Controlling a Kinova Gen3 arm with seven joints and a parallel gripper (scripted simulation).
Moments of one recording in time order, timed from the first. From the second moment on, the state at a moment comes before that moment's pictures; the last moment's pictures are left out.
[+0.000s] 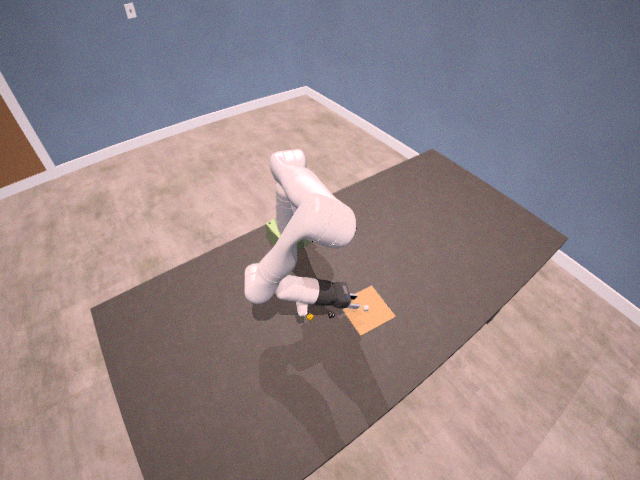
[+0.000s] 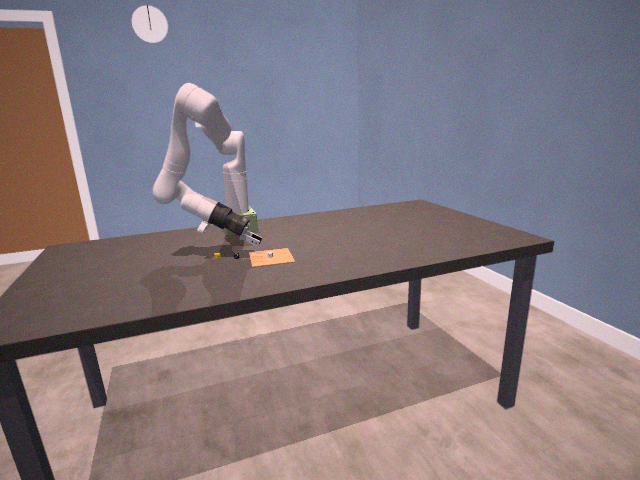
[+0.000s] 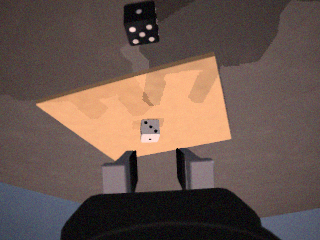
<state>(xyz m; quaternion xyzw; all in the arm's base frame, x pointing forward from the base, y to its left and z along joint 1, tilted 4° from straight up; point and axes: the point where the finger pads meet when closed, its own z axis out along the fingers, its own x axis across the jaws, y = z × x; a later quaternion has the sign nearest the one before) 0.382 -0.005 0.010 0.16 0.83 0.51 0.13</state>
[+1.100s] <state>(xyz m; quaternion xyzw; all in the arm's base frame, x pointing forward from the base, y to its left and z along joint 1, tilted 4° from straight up) 0.380 -0.009 0.052 0.18 0.85 0.48 0.13</state>
